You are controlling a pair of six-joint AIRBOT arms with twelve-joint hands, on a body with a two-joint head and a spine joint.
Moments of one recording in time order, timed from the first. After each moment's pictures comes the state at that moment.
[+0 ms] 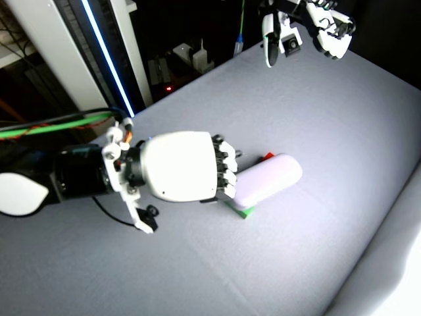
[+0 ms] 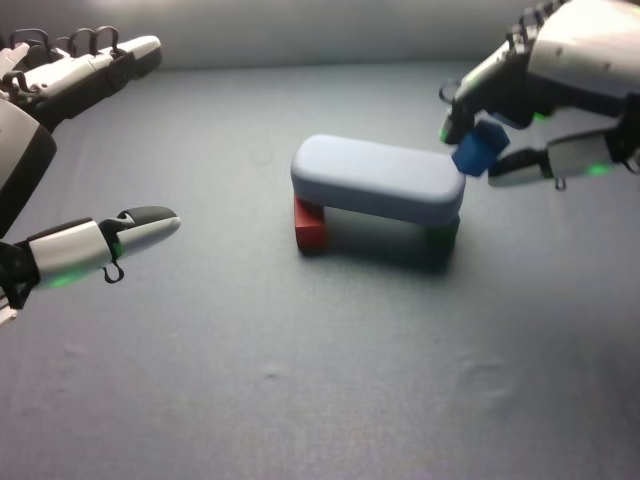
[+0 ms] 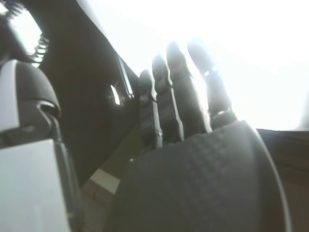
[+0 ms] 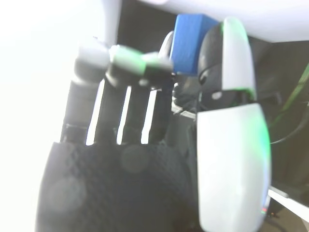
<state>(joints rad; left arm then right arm) 1.13 -0.87 0.91 -0.33 -1.48 0.81 -0.44 -1.16 1.48 -0.56 0.78 -0.28</state>
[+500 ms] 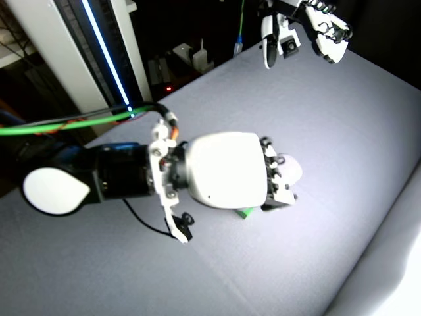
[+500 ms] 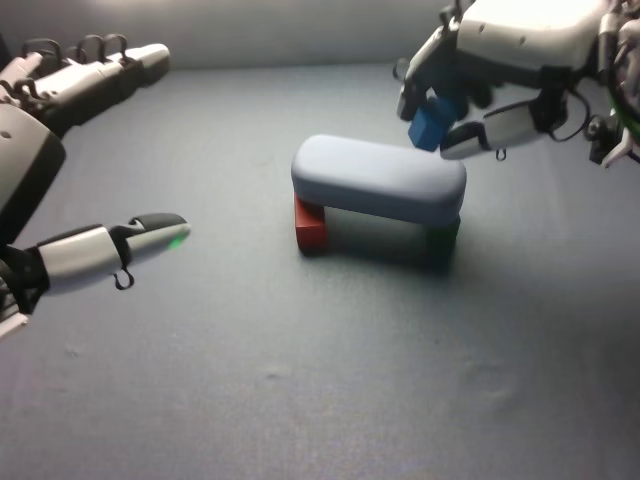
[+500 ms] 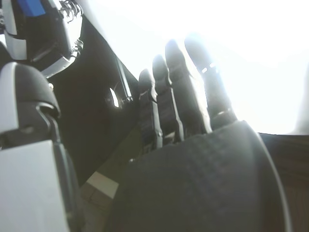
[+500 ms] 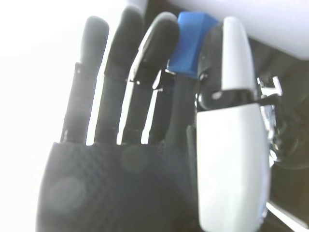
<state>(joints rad) 1.13 -0.89 0.92 -0.33 -1.47 0.79 -0.35 -1.31 1.60 -0.61 0.59 -0.30</state>
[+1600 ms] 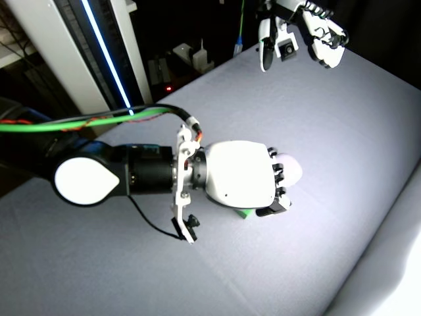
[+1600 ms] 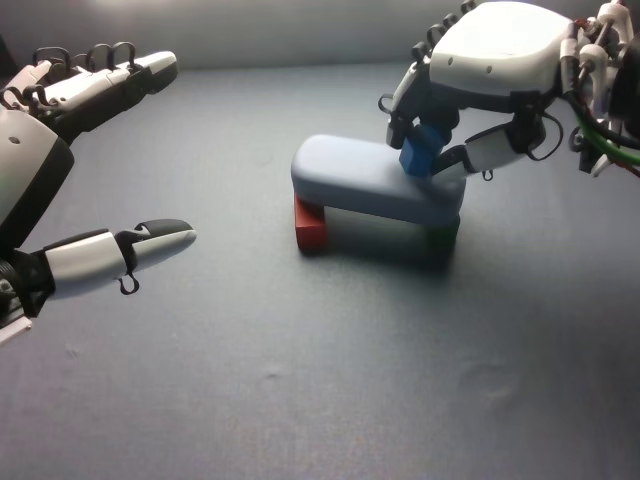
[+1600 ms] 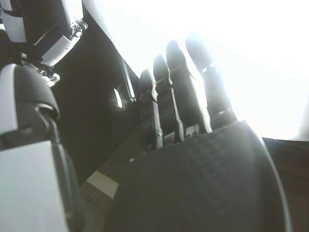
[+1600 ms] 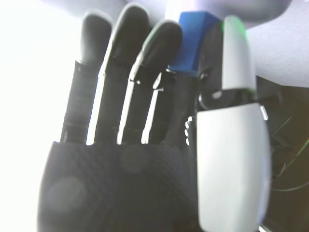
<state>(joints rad) 1.13 -0.90 0.92 -0.33 -1.46 0.79 -0.33 -1.34 1.60 -0.71 0.52 -0.28</state>
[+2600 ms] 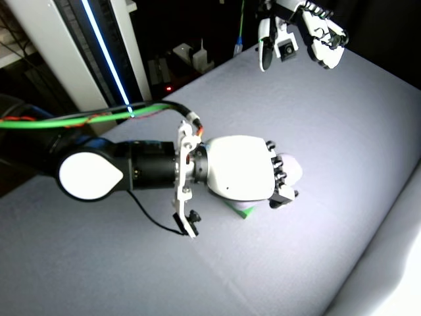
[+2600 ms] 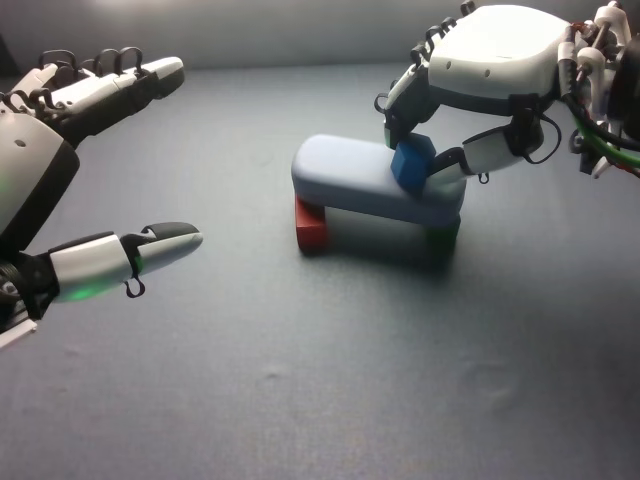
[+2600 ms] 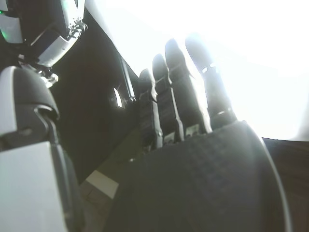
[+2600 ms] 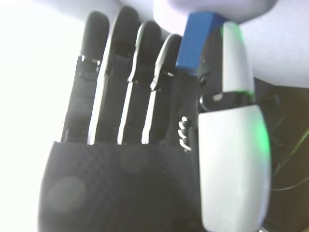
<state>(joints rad) 1.12 -0.90 0.92 -0.32 -1.45 0.78 -0.33 -1.34 1.60 -0.72 0.51 -0.28</state>
